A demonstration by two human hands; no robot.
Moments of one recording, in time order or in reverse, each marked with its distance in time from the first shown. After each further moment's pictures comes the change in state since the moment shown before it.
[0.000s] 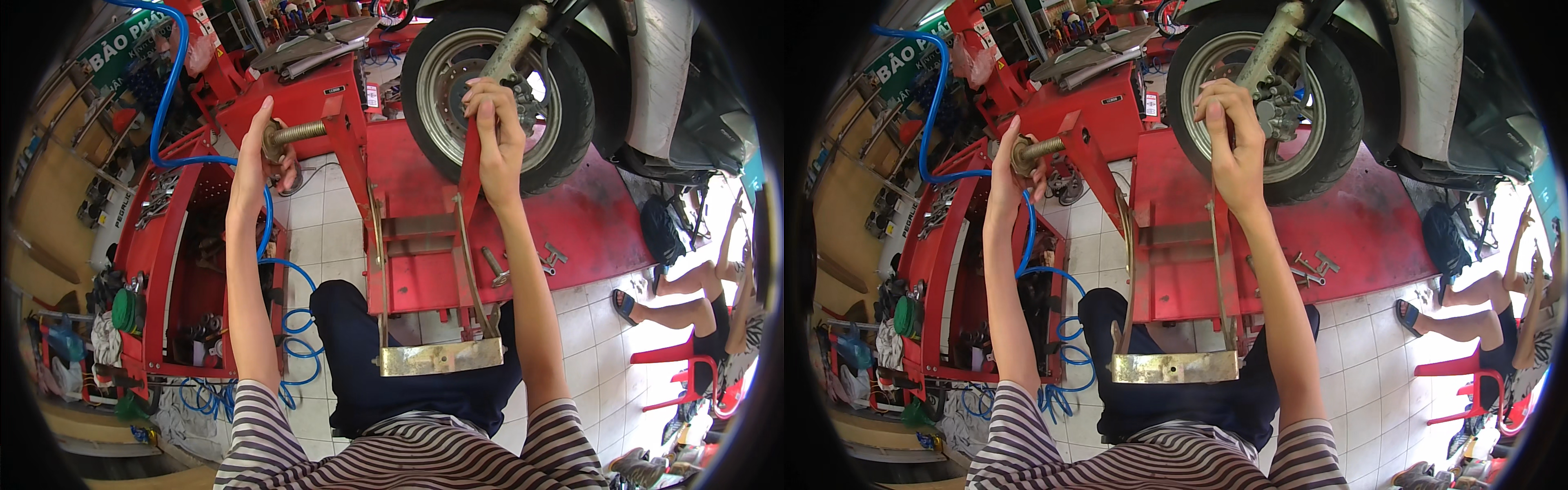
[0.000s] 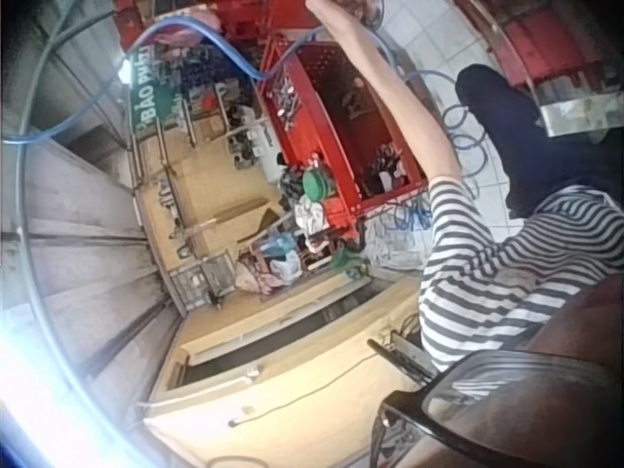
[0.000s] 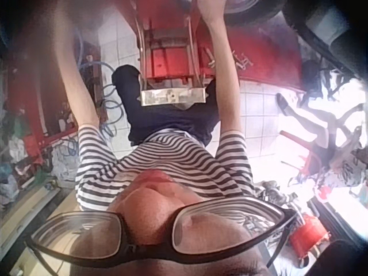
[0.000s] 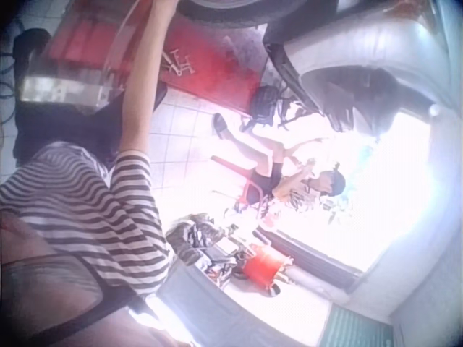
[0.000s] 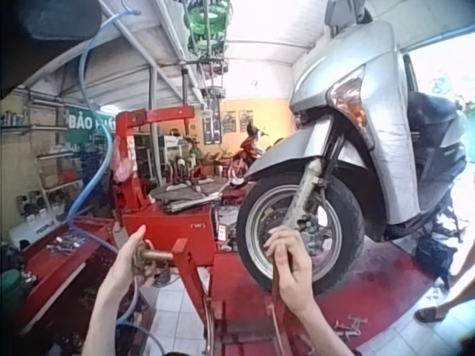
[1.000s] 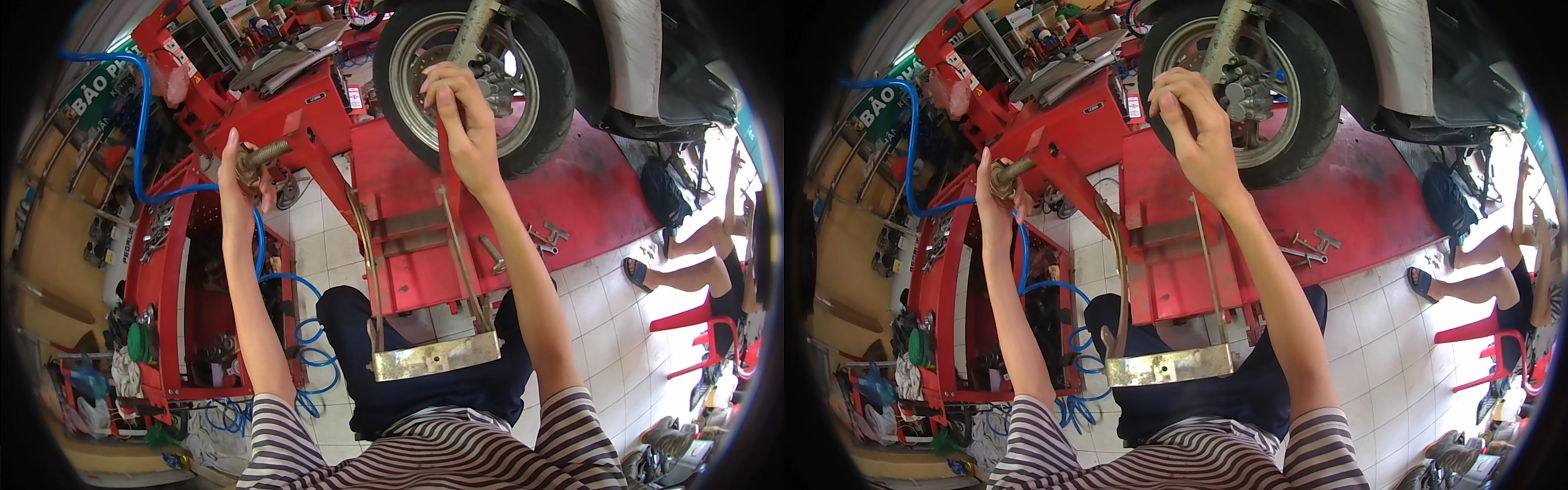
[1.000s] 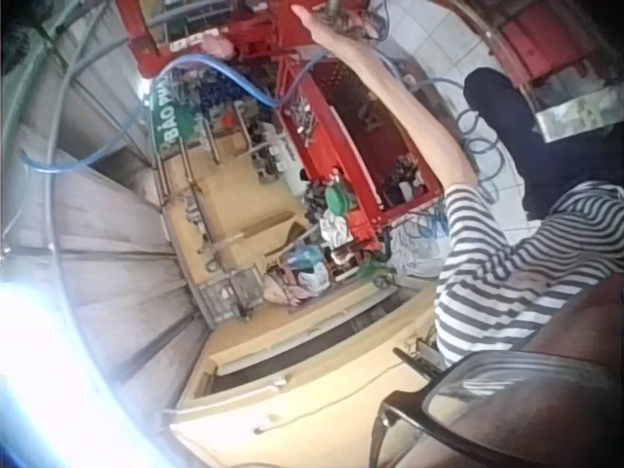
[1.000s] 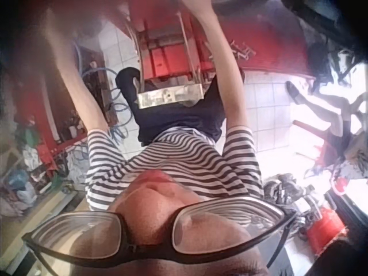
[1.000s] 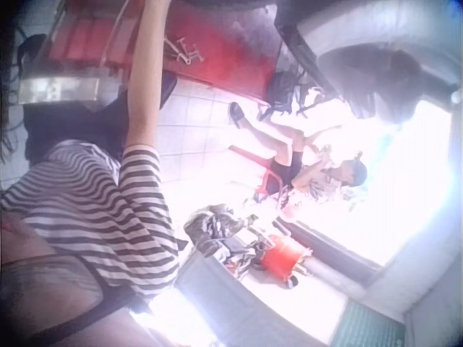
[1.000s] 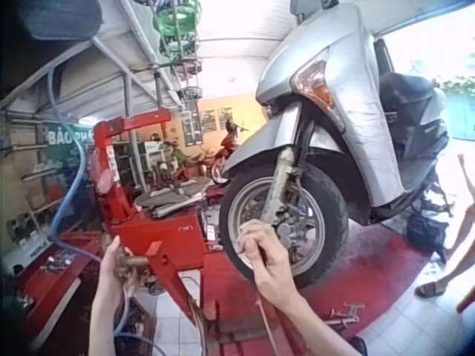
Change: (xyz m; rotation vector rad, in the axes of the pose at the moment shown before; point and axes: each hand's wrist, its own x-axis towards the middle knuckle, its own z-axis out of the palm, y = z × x) left_hand 0.001 -0.014 0.006 -0.105 0.004 0.212; right_hand 0.001 0.001 -0.001 0.000 0.054 -0.023
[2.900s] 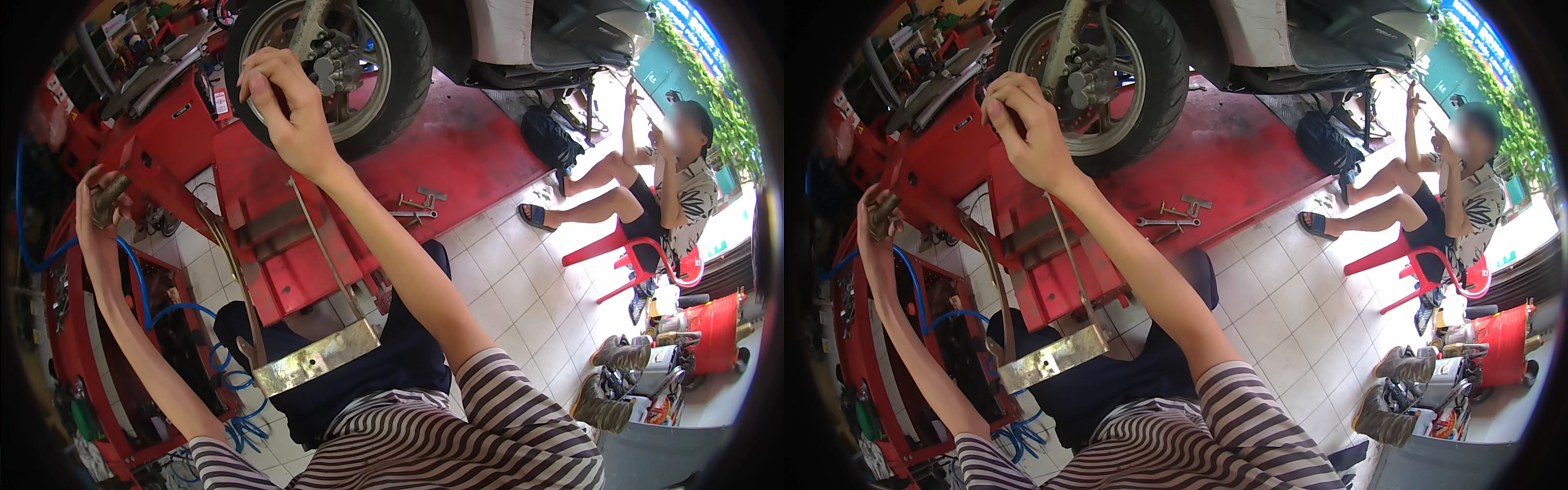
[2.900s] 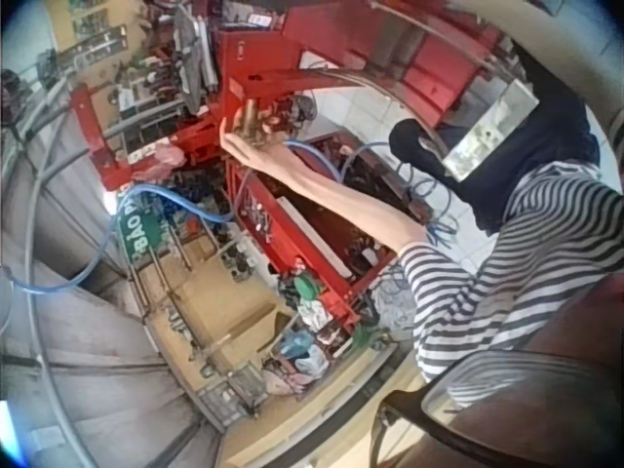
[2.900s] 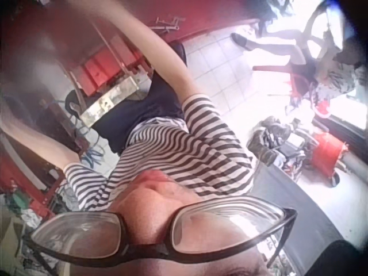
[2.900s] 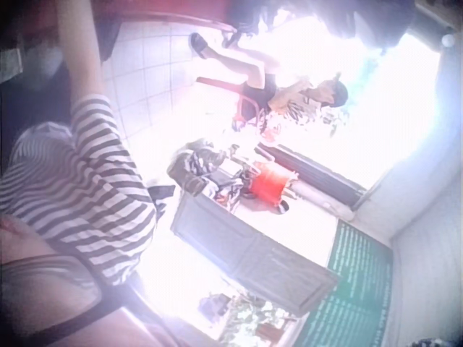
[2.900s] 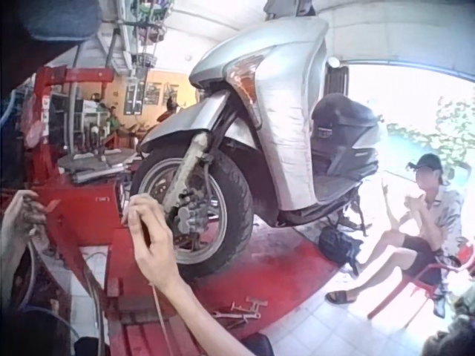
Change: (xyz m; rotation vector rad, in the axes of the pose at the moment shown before) left_hand 0.009 -0.010 -0.014 -0.069 -0.061 0.092; right_hand -0.002 0.003 -0.003 0.006 0.003 -0.033
